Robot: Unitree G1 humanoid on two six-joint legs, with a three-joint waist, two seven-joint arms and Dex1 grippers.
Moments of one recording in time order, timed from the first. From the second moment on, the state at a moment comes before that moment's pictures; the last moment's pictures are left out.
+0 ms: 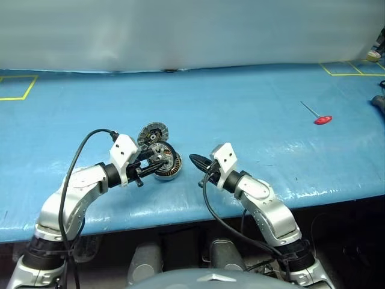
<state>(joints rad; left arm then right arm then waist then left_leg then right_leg) -0.10 0.61 -0.03 -0.39 -0.40 0.58 -0.72 -0.10 -0.26 0.27 -0.20 0.21 0.28 0.53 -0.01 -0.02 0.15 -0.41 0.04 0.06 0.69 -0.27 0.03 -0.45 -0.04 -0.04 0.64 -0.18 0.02</state>
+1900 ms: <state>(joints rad) -0.28 0.60 -0.09 -0.32 -0.38 0.83 -0.75 -0.11 -0.23 0.28 0.12 0.12 -0.01 0.73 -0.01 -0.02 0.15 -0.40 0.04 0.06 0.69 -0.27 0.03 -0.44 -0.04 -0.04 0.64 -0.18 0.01</state>
